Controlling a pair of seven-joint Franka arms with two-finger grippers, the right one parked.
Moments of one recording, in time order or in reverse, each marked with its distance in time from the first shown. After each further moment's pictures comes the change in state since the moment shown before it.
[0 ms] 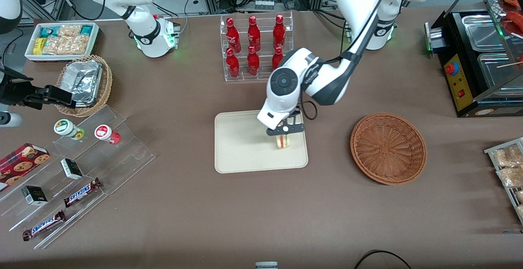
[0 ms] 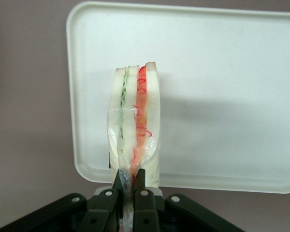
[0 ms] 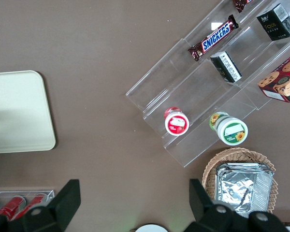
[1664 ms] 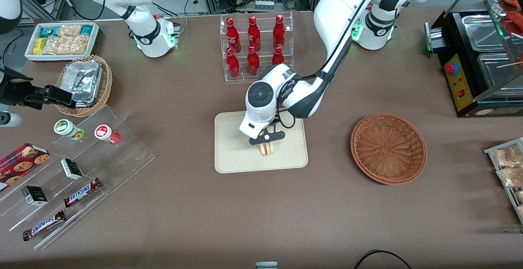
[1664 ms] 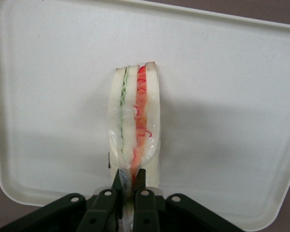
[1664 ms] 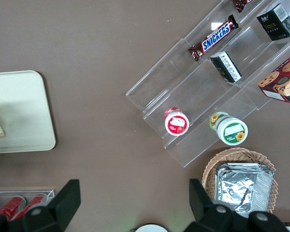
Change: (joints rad) arm -0.049 0.217 0.001 0.216 -0.001 0.043 -0.121
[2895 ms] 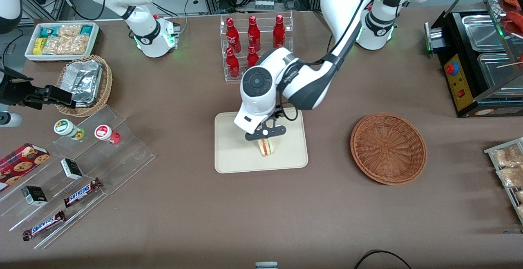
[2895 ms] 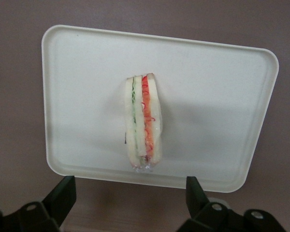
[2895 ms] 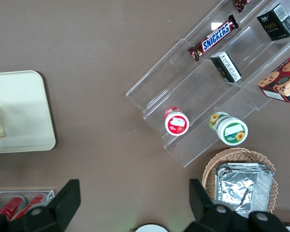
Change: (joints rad) arm 0.021 -0.054 0.019 0.195 0.000 -0.279 0.079
